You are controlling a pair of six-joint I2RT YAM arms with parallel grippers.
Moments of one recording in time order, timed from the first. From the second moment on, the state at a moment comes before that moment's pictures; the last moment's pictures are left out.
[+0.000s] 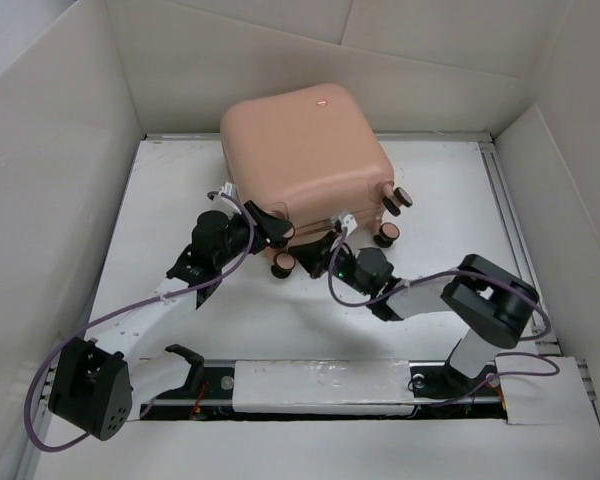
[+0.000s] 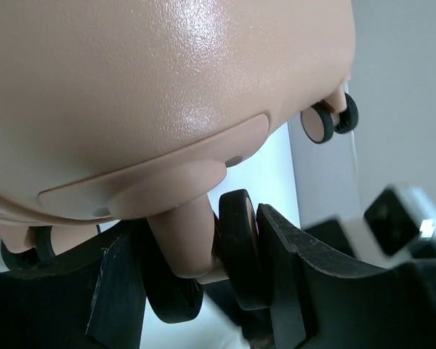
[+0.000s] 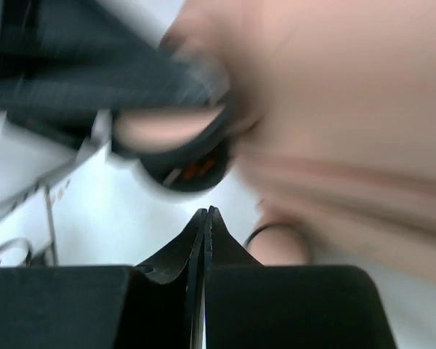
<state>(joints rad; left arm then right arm) -0.45 1.06 0.60 0.20 0.20 -0.94 0.93 1.70 0.57 1.22 -0.02 0.42</state>
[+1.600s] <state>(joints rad) -0.48 0.93 0.57 0.08 0.10 -0.82 0.60 1.56 0.31 1.16 0.34 0.15</state>
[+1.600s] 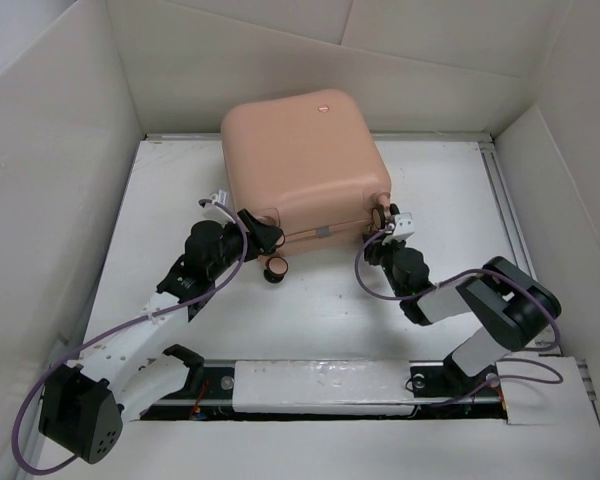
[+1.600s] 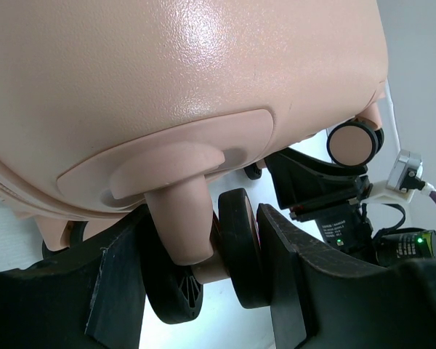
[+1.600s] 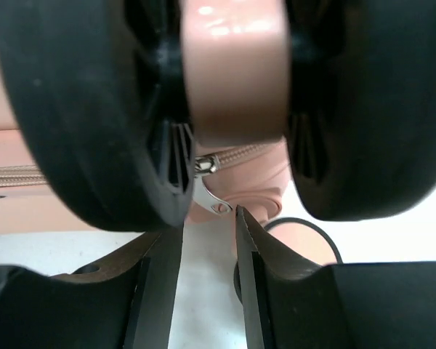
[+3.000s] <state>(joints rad) -0.47 1.02 0.57 0.19 0.22 -0.87 1.16 2.01 0.53 1.33 0.28 0.38</state>
